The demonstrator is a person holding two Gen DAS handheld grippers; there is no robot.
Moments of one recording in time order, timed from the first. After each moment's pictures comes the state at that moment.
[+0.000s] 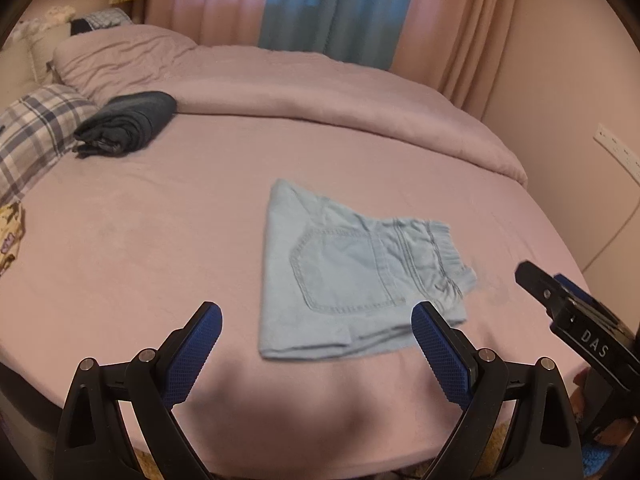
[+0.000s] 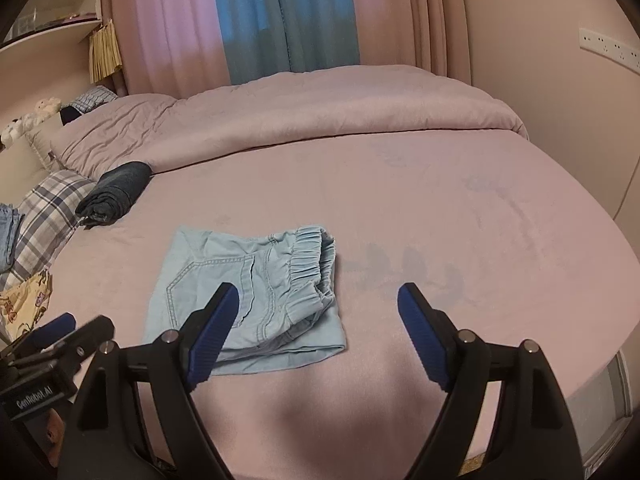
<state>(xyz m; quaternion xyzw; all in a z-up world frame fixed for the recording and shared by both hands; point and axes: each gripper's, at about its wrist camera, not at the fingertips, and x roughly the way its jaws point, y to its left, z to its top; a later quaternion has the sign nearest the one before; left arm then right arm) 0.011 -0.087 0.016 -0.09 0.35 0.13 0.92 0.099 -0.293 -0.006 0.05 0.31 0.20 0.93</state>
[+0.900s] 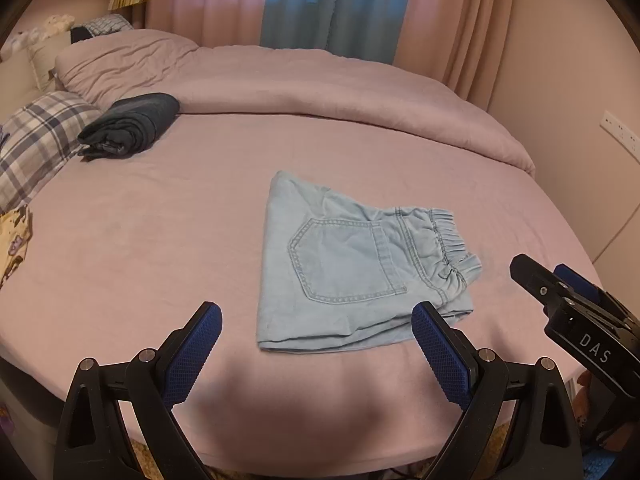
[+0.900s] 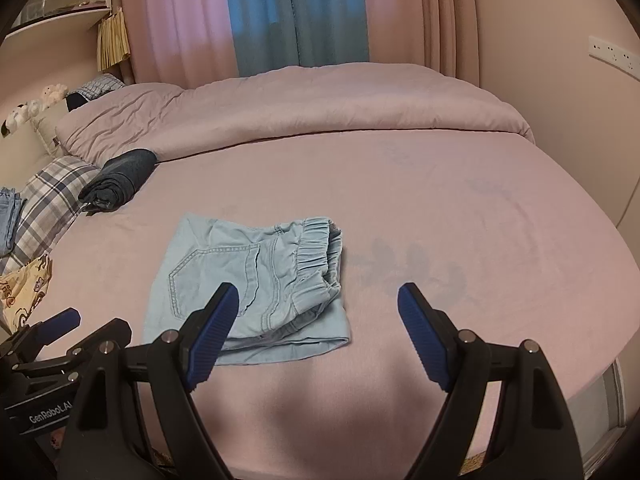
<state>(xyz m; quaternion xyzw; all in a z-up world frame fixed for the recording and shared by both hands) 0.010 -0.099 0.011 -0.07 0.35 0.15 0.92 0.094 -0.291 -0.010 0.04 0.32 0.21 0.92</state>
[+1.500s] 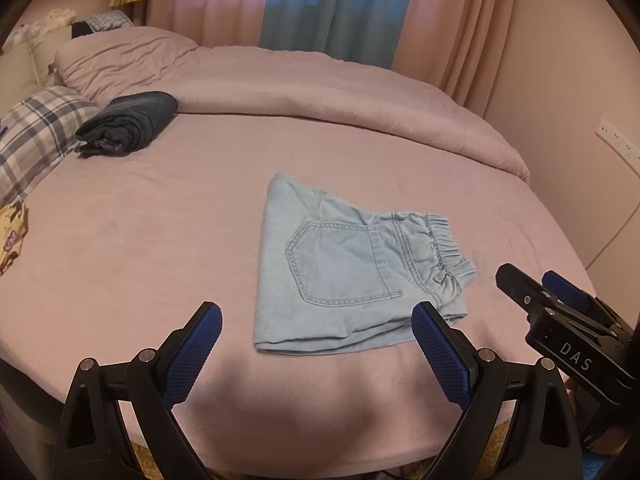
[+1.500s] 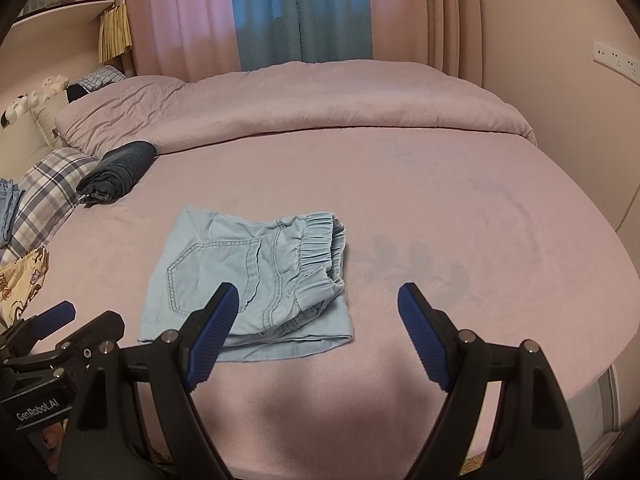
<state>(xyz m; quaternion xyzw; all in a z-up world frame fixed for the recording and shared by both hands) 0.008 -0.095 0.014 -0.09 0.35 0.14 0.92 0.094 -0.285 -0.012 0.02 0.32 0.21 0.92</state>
